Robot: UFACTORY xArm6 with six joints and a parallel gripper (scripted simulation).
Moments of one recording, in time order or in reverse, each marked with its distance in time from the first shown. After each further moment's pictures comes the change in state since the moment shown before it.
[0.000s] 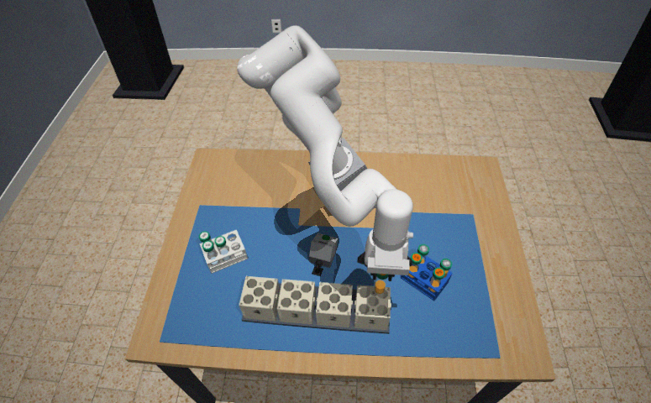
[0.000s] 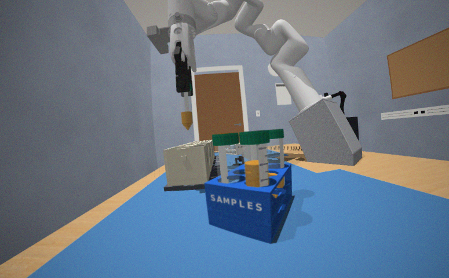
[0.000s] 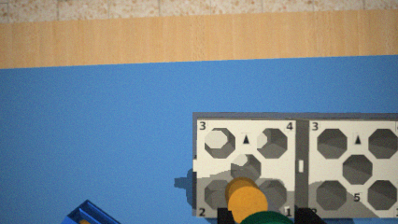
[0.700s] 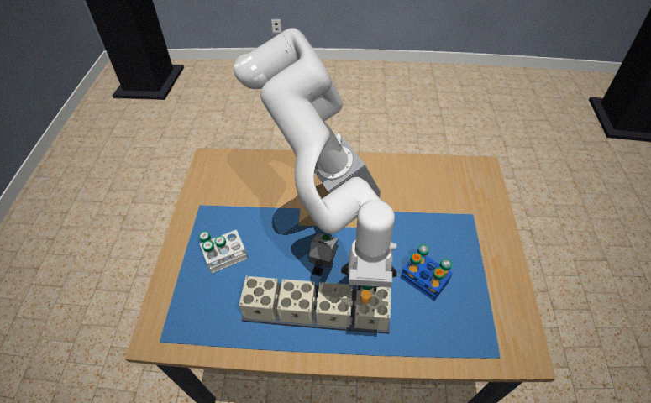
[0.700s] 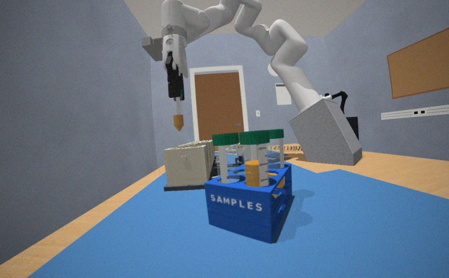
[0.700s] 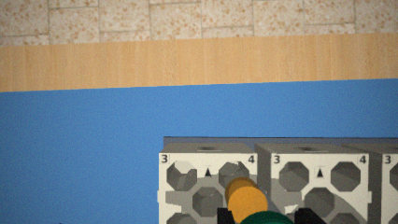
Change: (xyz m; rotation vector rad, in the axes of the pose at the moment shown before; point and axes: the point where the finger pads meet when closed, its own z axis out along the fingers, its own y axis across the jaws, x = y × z) arm 0.033 0.037 0.000 0.001 0.000 0.000
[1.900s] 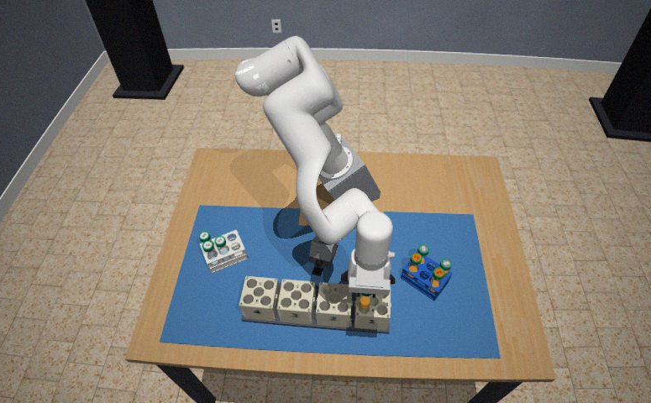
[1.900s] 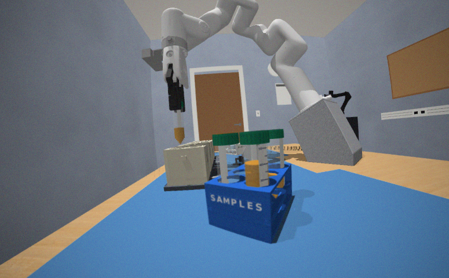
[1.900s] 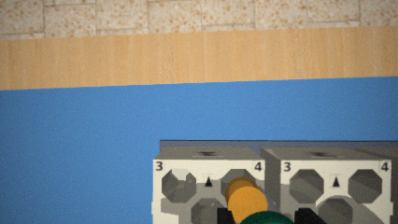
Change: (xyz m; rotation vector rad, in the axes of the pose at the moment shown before) arm 0.000 0.000 0.035 0.000 0.000 0.000
